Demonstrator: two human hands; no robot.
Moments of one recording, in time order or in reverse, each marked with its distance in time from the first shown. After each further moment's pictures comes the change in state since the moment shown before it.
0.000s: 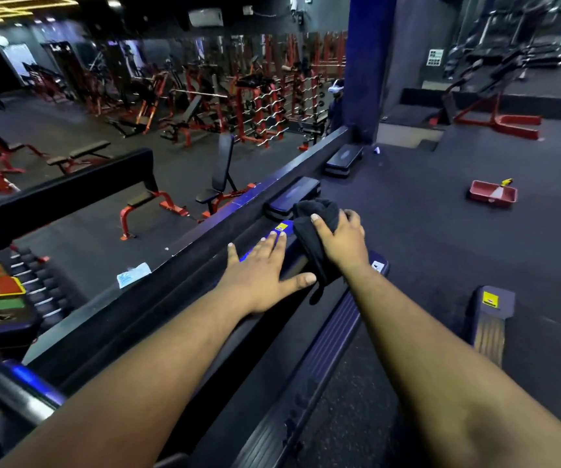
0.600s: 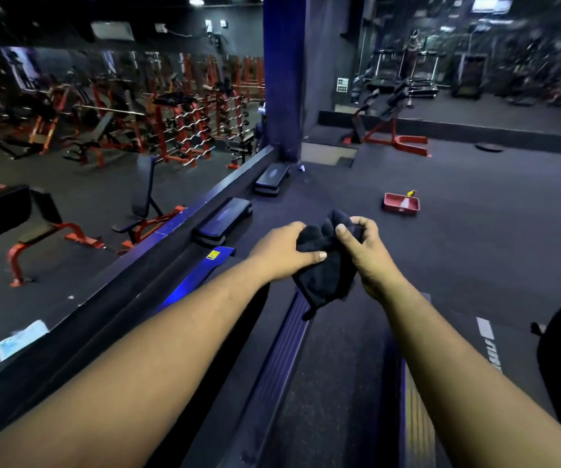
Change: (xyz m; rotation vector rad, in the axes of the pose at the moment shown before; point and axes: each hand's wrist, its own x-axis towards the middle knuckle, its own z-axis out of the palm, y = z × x) left_hand 0.180 0.122 -0.041 -0.548 0.153 0.357; right_hand 0.047 0.060 -0.147 0.602 0.057 0.049
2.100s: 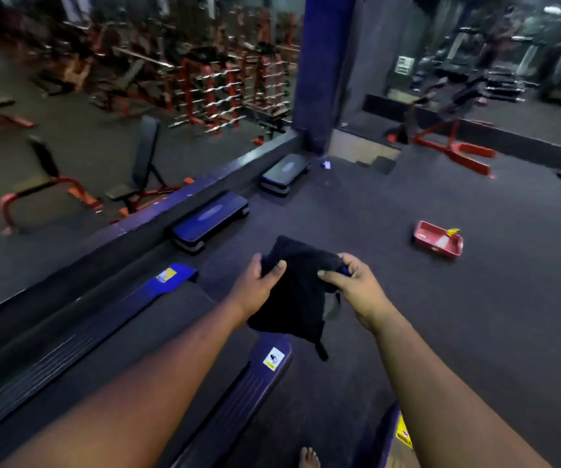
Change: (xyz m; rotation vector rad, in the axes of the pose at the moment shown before) left_hand 0.559 -0.104 0.164 -0.742 0.271 -0.340; right_hand 0.575 0.152 -0.189 -0.102 -0.292 0.215
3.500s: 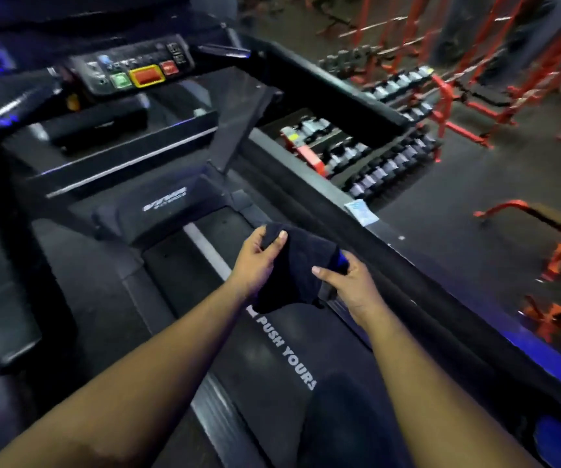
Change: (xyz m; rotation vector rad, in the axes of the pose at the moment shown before) left_hand -0.203 -0.053 -0.406 -0.369 1.911 -0.063; right_hand 0.066 -0.032 0.676 -0.238 -1.717 0.039
